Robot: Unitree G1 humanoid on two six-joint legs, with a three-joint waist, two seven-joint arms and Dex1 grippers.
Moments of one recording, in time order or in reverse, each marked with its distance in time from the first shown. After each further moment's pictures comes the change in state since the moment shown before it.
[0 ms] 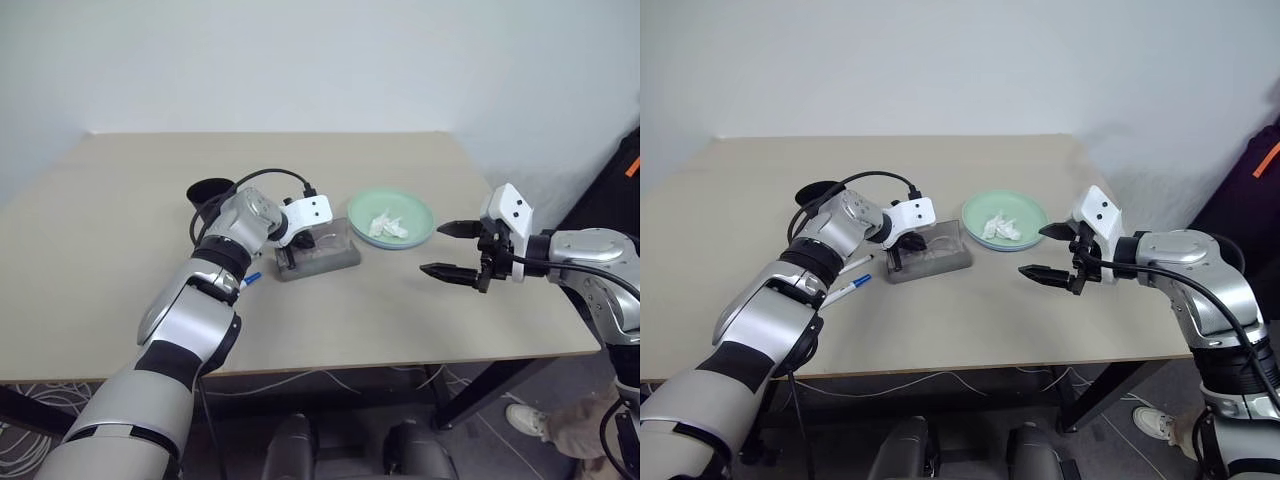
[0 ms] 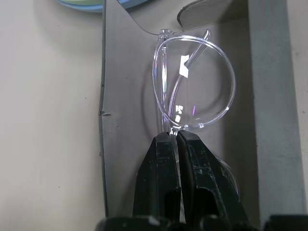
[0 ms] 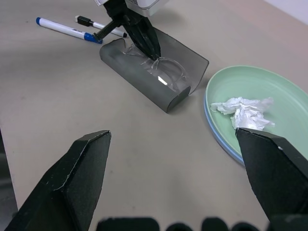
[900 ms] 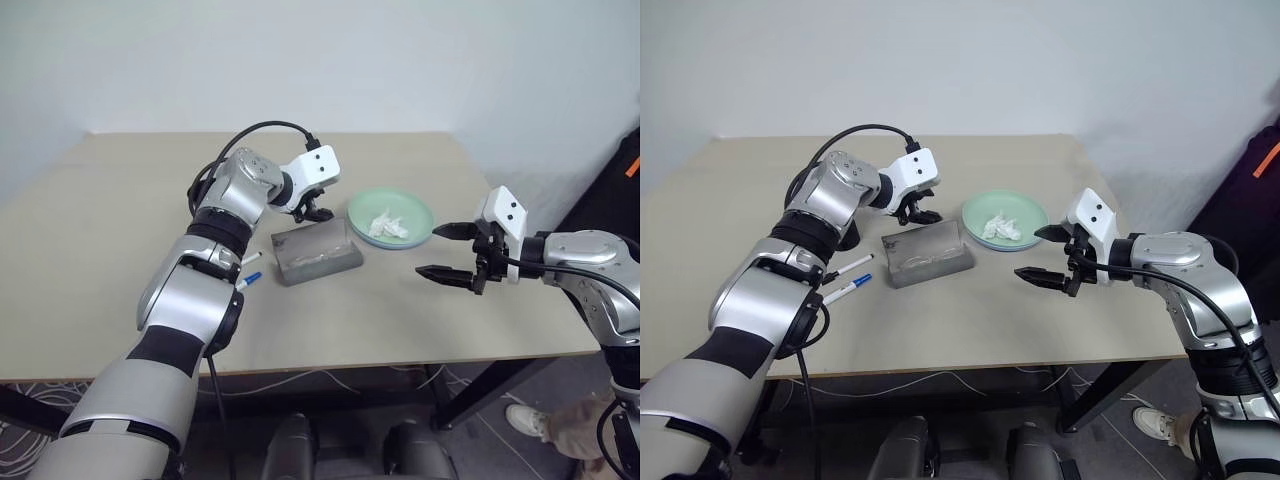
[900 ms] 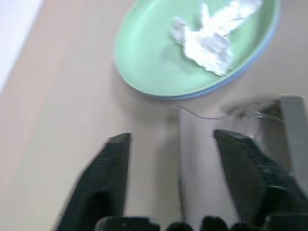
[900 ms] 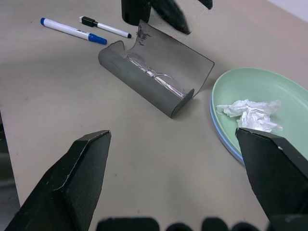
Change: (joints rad) left arm -0.119 -0.017 0.148 0.029 -0.019 -0.014 0.057; right arm 0.002 0.006 0.009 -0.009 0.000 0.001 -0.006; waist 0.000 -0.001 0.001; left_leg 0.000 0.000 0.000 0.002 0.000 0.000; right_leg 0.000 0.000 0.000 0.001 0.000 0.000
